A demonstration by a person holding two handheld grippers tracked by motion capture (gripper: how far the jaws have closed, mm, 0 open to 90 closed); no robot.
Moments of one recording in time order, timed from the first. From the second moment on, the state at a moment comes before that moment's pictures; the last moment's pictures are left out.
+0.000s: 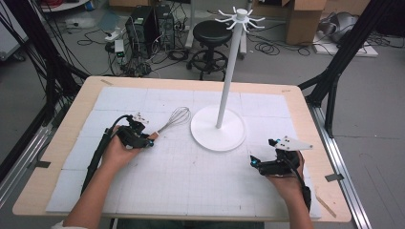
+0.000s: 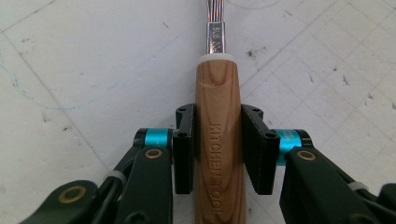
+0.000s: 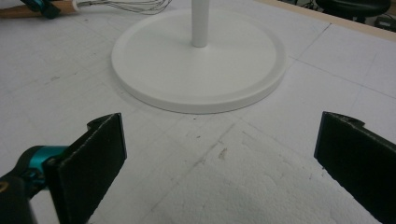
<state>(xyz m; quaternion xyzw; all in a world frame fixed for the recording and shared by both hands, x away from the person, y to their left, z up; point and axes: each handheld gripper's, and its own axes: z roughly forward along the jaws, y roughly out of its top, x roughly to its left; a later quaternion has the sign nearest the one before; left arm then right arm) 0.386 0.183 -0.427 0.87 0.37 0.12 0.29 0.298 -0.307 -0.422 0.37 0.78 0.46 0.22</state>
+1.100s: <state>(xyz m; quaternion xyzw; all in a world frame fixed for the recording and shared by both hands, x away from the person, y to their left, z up) 0.357 0.206 -0.406 0.89 0.28 0.09 0.35 0.296 -0.307 -0.423 0.37 0.78 0.45 0.22</state>
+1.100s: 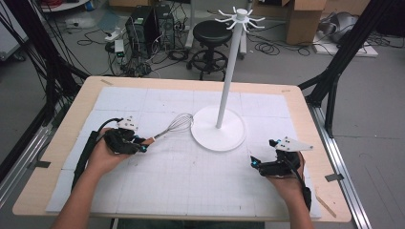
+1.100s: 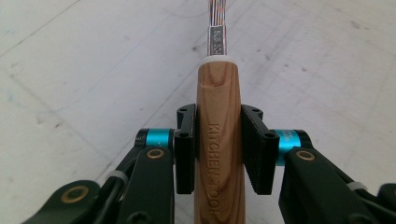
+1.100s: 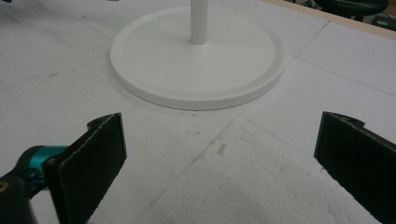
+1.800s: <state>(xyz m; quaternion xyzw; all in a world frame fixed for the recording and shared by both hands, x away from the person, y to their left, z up) 0.349 0.190 -0.407 0.89 0.24 0.05 0.38 0.296 -0.307 -0.422 0.37 0.78 0.45 0.22</state>
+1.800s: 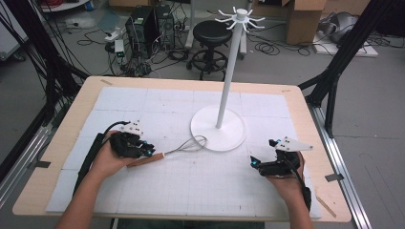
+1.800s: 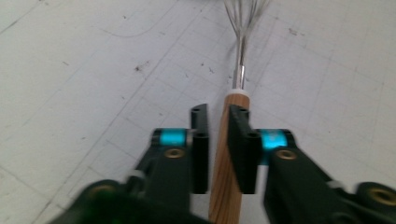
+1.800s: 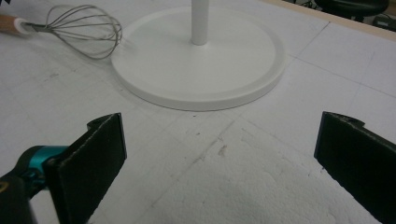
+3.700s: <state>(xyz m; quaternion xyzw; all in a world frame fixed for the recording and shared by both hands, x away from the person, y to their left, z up) 0.333 0.125 -0.419 0.92 0.13 0.00 0.37 0.295 -0.309 -0.419 0.37 0.78 0.46 0.22</state>
